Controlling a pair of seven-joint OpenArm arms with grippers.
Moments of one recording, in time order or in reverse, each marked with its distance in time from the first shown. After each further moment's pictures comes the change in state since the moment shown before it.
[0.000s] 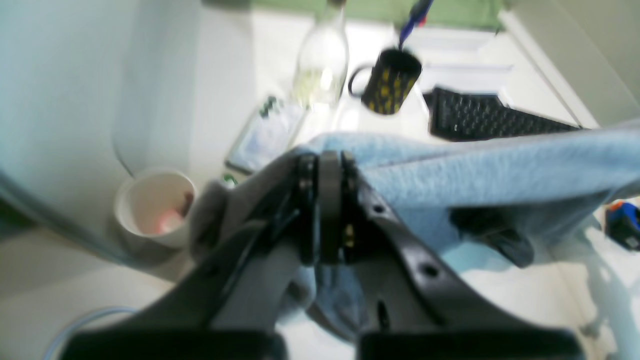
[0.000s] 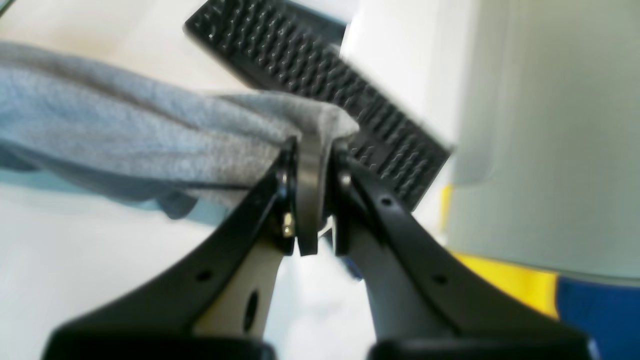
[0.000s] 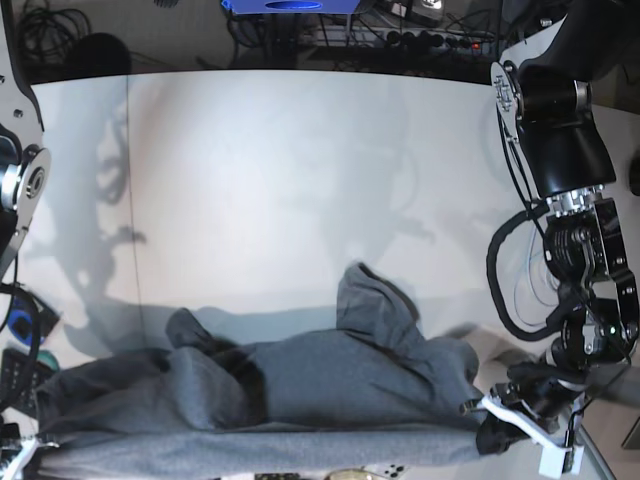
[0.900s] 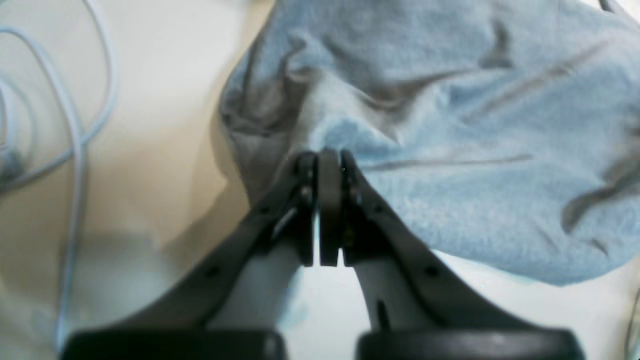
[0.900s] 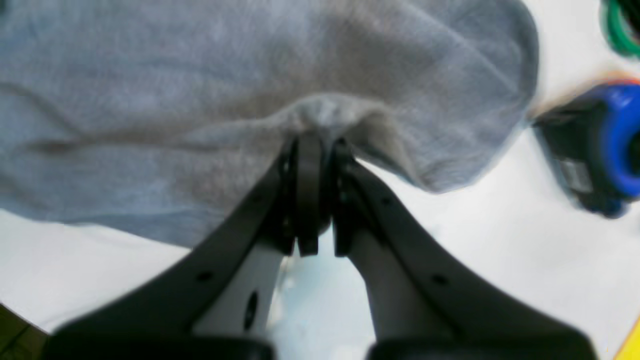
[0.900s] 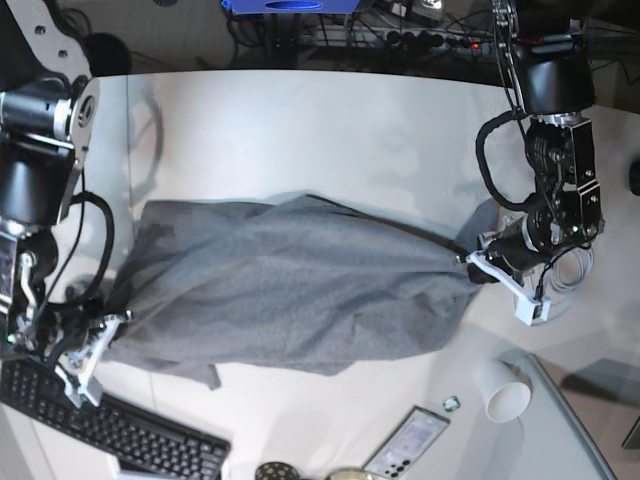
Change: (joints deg) left arm 14.1 -1.3 -2.6 -19.5 0.7 0.4 -0.7; right arm -9.2 -7.5 -0.1 -22.1 -0.8 0.2 1.1
